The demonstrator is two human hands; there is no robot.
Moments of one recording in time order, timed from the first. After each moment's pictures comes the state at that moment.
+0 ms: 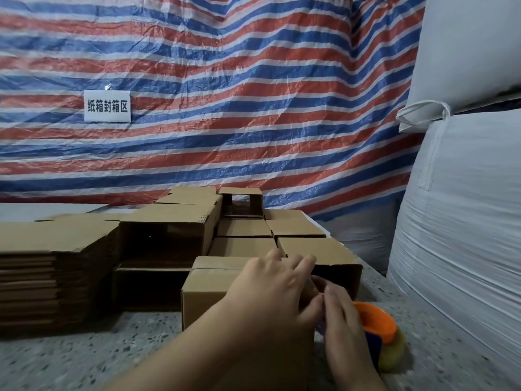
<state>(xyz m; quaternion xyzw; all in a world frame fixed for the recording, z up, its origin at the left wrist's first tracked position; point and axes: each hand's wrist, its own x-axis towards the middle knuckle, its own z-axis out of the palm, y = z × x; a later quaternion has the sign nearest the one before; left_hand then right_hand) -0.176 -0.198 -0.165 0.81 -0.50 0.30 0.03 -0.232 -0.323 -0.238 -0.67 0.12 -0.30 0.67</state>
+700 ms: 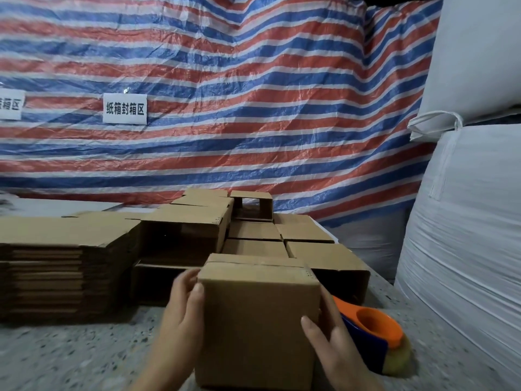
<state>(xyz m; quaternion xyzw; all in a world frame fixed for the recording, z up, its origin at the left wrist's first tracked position) -0.166 -0.103 -0.228 0.73 -0.15 0.15 0.64 -0.236 -0.326 -0.254 -0.75 0.00 -0.19 0.64</state>
